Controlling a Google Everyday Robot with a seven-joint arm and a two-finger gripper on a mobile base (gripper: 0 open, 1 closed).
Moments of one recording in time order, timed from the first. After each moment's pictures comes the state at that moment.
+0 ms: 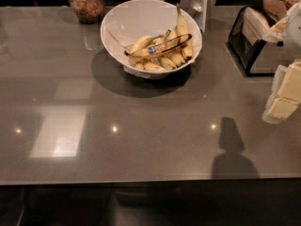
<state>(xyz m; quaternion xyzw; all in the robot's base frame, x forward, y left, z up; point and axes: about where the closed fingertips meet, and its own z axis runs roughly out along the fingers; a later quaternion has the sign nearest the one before) 0.438 -0.217 0.976 -0.60 0.78 -0.03 0.16</state>
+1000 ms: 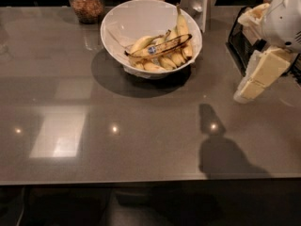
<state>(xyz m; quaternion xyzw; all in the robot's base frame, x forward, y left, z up) 0.485 -0.179 0.984 -0.62 0.73 0.01 0.28</state>
